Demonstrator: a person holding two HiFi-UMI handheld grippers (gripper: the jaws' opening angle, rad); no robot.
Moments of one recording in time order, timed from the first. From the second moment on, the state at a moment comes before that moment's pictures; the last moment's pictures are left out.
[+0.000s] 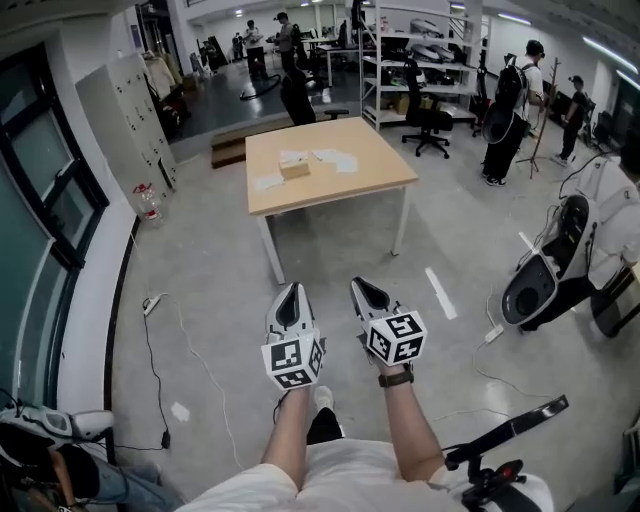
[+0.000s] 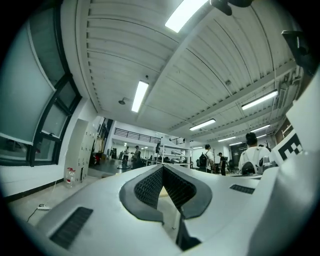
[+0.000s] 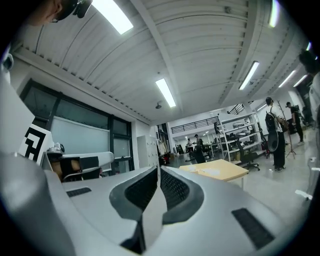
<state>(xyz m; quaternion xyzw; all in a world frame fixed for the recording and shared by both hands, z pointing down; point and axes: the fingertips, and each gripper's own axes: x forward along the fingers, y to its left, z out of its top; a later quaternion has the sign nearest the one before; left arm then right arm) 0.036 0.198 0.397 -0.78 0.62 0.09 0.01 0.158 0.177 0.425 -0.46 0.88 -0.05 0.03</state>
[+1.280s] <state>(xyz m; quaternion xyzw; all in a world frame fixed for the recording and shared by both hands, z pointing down) -0.037 -0.239 0.424 -0.81 0.58 0.04 -0.03 0.047 -0.256 0.428 -0.44 0.90 -0.04 0.00</state>
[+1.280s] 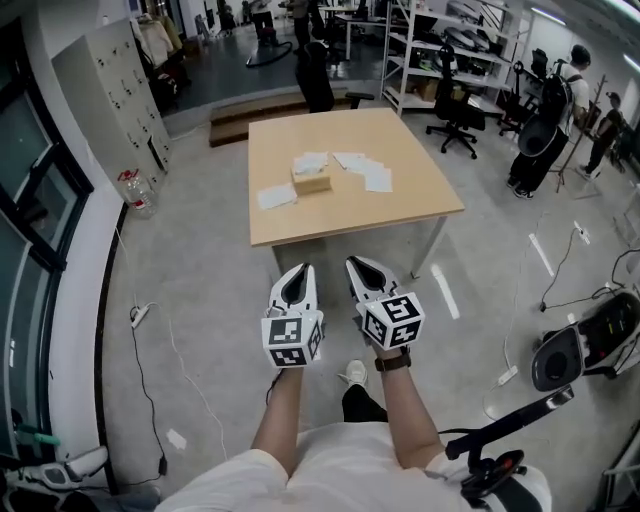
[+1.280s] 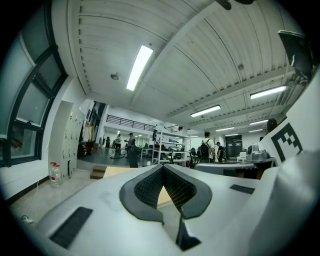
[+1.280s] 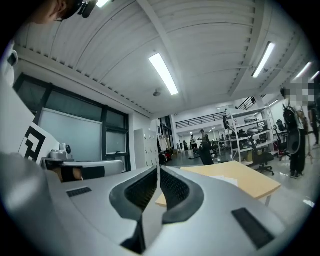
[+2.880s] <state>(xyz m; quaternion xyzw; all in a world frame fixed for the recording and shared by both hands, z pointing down) -0.152 -0.774 0.400 -0.76 0.65 0.05 -0.01 -0.047 -0.797 0.432 -0.39 0.92 -0.06 -0.04</state>
